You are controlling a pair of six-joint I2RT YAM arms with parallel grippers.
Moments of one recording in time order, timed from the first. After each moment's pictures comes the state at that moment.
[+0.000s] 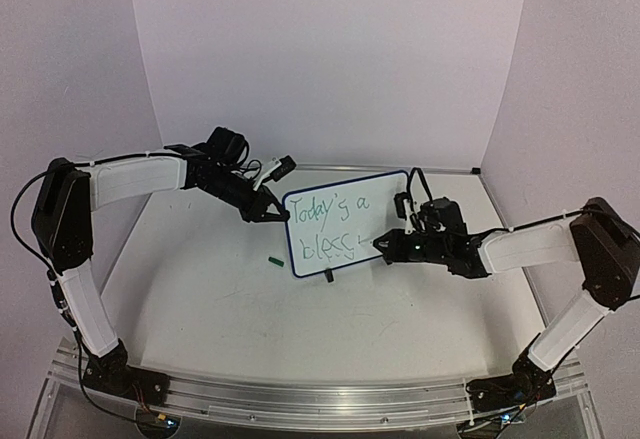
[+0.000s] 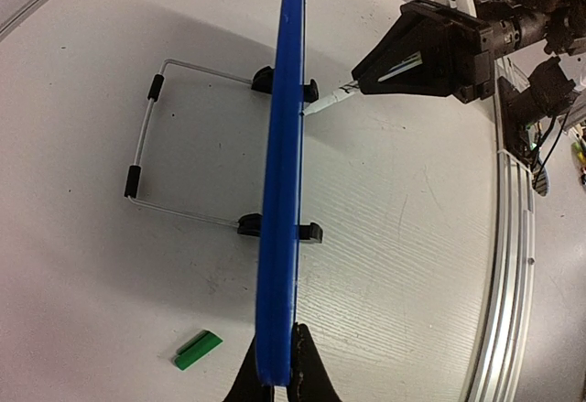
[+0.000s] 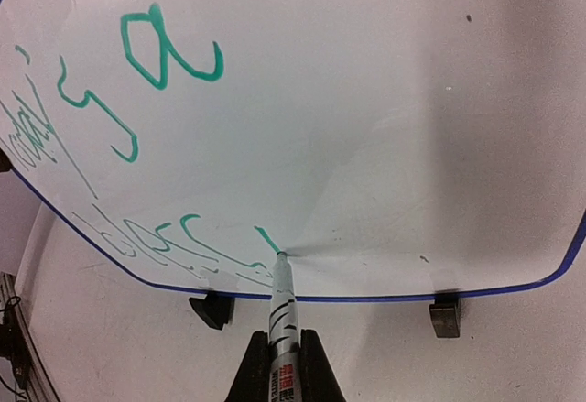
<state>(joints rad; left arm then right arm) -0.56 1.80 1.43 -0.51 0.67 0.29 0.63 1.59 0.72 0.31 -0.13 0.50</state>
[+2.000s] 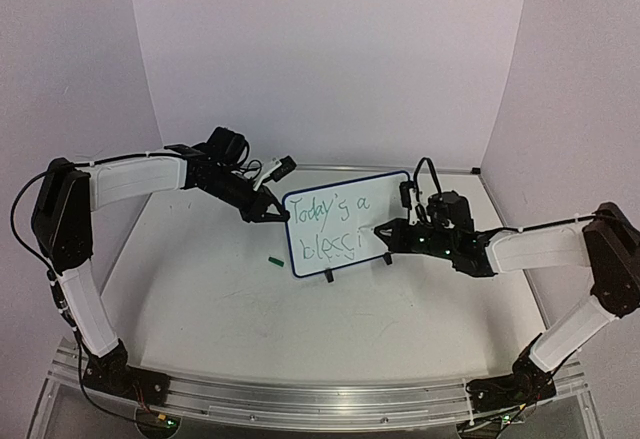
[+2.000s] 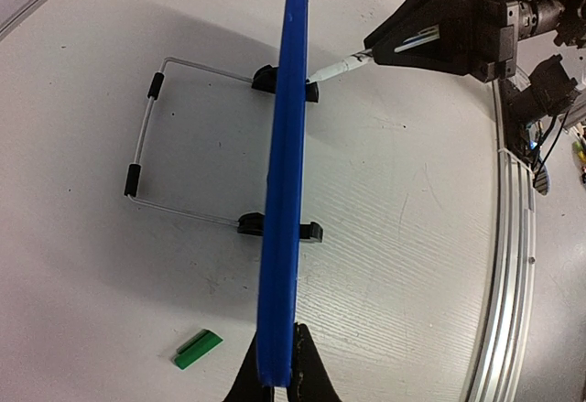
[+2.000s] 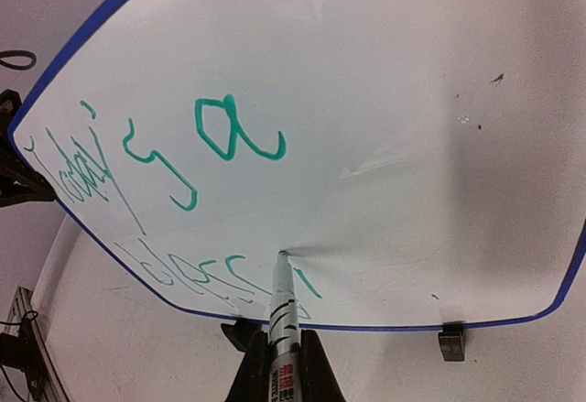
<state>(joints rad) -0.56 1.80 1.43 -0.51 0.67 0.29 0.63 1.54 0.72 0.36 -0.13 0.50</state>
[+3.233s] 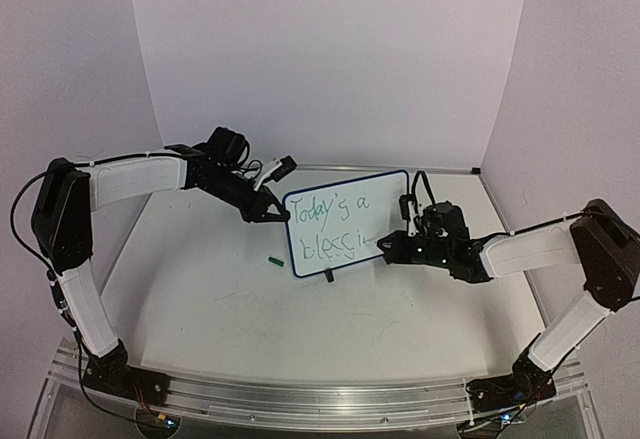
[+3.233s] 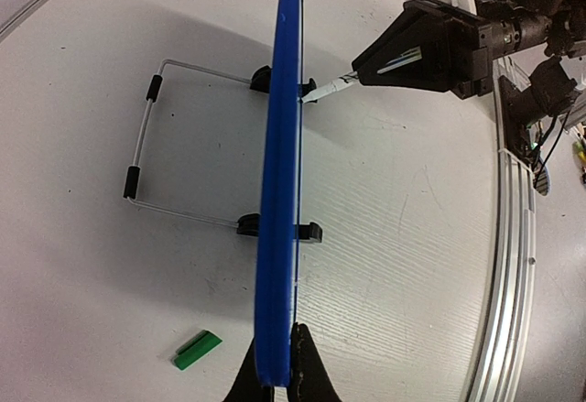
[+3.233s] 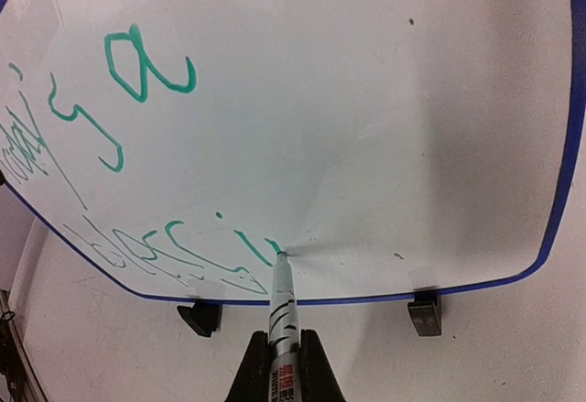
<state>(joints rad) -0.56 1.80 1.43 -0.51 0.66 0.29 0.63 1.57 0.68 0.36 -0.08 0.51</state>
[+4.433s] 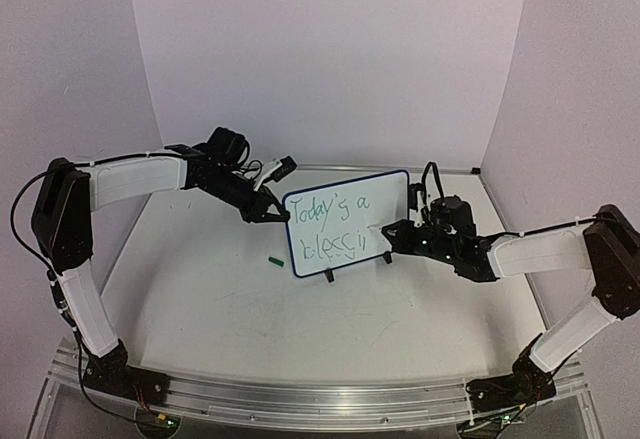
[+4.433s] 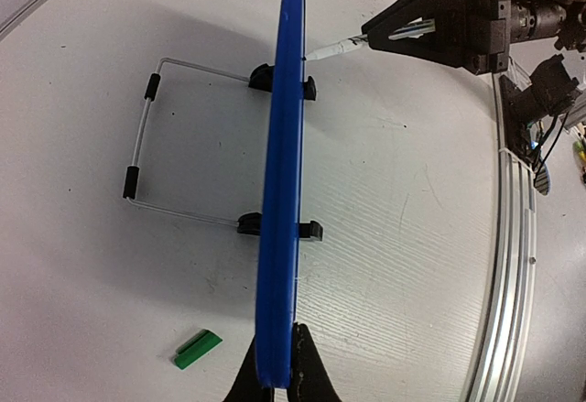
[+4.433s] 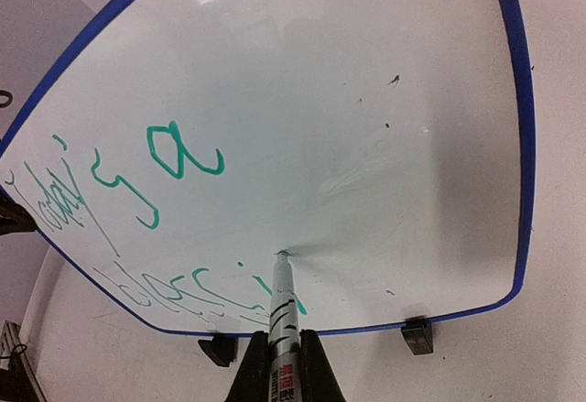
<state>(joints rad) -0.57 1.80 1.43 -0.51 0.66 0.29 0.63 1.51 0.68 0.40 -0.02 0.54</state>
